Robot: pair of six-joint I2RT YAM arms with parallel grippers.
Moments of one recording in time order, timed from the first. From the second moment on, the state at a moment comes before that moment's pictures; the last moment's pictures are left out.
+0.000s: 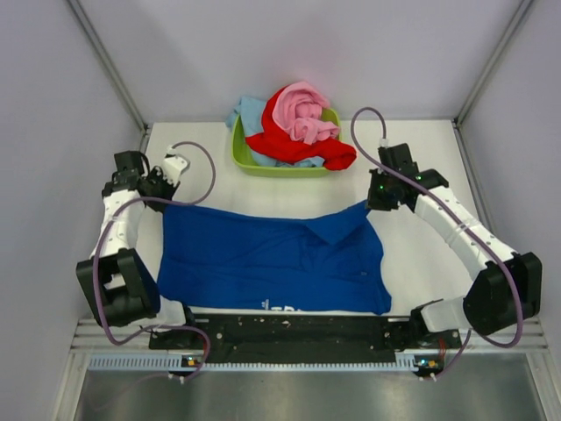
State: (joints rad) left arm 0.28 1.41 1.13 -0.68 0.35 0.82; right arm 0.35 1.37 1.16 -0.74 0.04 0.44
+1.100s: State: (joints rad) left arm 0.26 1.40 0.87 -0.77 0.14 1.10; right arm 0.34 1.22 1.00 -0.80 -0.15 0.51
